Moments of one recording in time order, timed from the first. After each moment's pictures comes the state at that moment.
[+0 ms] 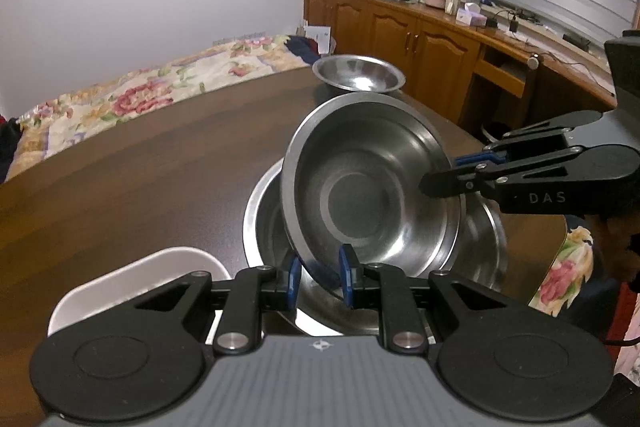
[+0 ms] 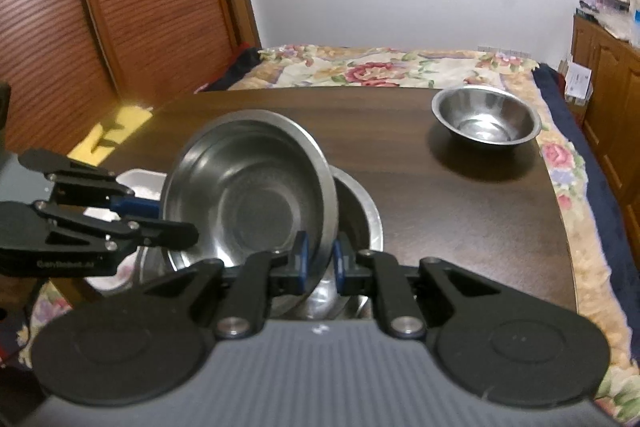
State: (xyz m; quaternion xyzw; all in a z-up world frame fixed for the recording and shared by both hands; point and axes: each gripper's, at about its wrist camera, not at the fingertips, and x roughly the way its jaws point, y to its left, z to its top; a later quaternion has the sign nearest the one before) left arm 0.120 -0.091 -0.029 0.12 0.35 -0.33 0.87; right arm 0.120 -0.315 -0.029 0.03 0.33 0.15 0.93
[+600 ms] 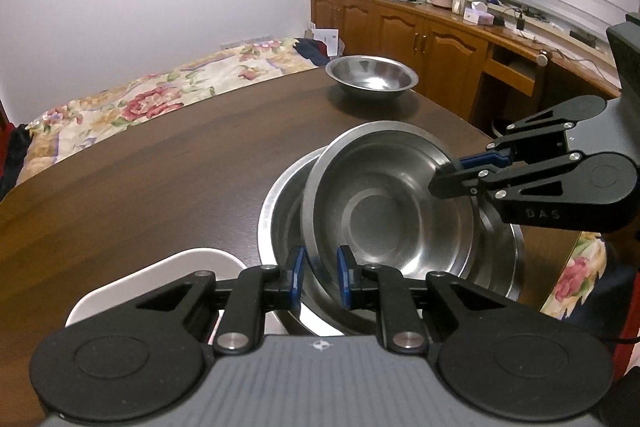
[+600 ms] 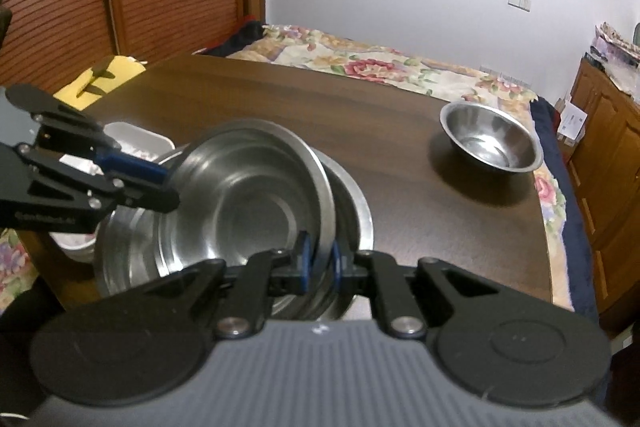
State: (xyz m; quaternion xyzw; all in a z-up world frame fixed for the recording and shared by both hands) left arm 0.122 -0.084 -0.029 0.13 0.34 -0.32 0.88; right arm 0.125 -0.294 -0.029 -0.07 0.33 0.14 0.93
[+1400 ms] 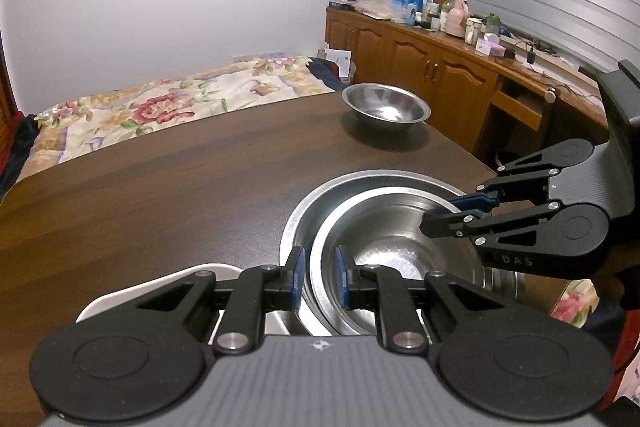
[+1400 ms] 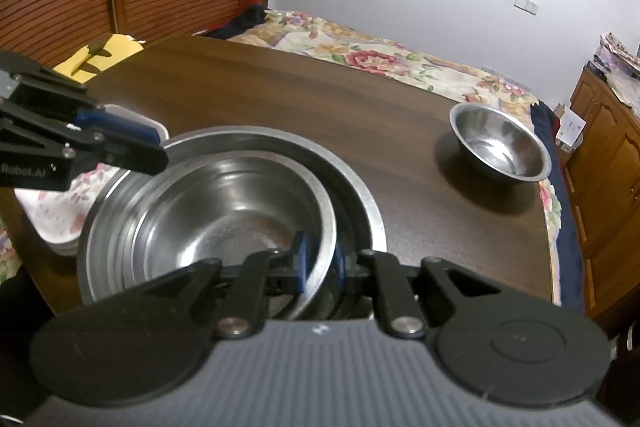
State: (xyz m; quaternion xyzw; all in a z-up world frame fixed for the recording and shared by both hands) left arm 0.127 -0.075 -0.019 0.08 0.32 -0.31 0.89; right arm 0.136 -0.281 -0.034 -0.10 0.35 0.14 0.92
